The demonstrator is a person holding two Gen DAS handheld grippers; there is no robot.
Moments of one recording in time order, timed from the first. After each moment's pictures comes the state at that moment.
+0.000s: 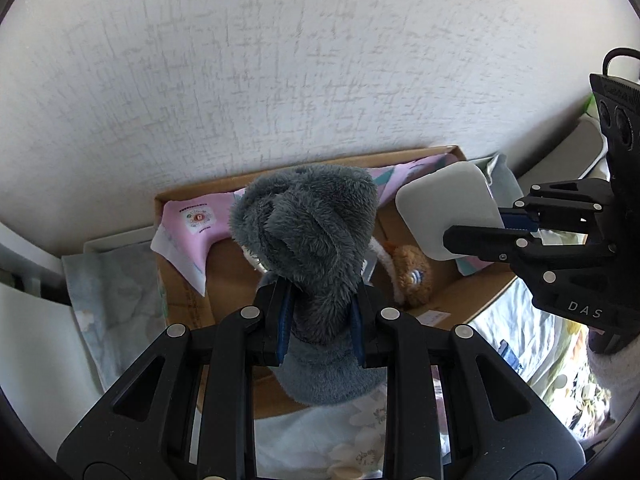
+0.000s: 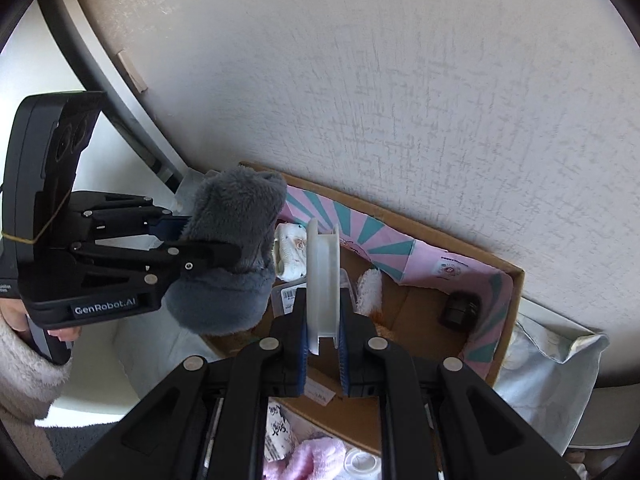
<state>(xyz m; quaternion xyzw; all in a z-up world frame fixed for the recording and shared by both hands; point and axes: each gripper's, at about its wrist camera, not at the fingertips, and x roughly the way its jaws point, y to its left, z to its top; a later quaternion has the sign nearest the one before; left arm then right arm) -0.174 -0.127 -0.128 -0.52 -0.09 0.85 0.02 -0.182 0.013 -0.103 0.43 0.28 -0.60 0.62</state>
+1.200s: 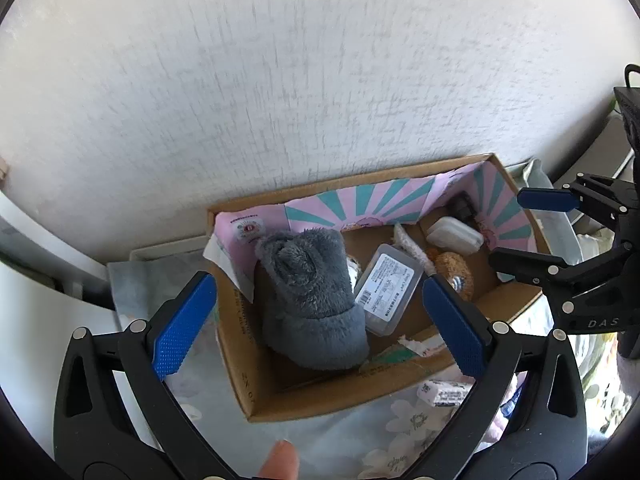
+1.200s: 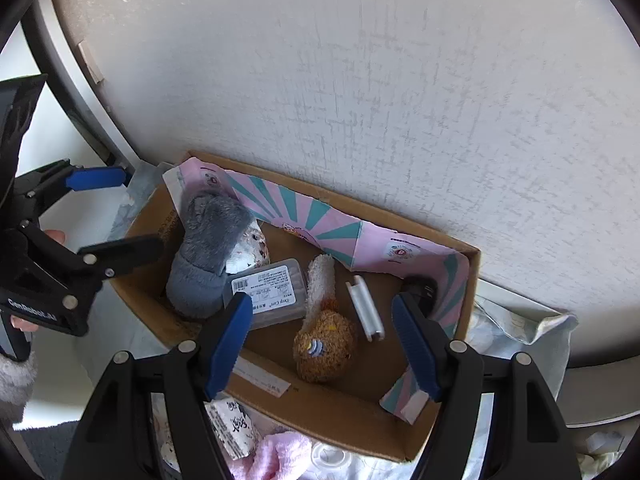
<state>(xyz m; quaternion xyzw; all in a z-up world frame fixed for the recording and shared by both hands) -0.162 -0.127 -0.109 -0.50 -0.05 0.86 -0.05 -0.186 0.023 -0.107 0.41 0.31 -0.65 0.56</state>
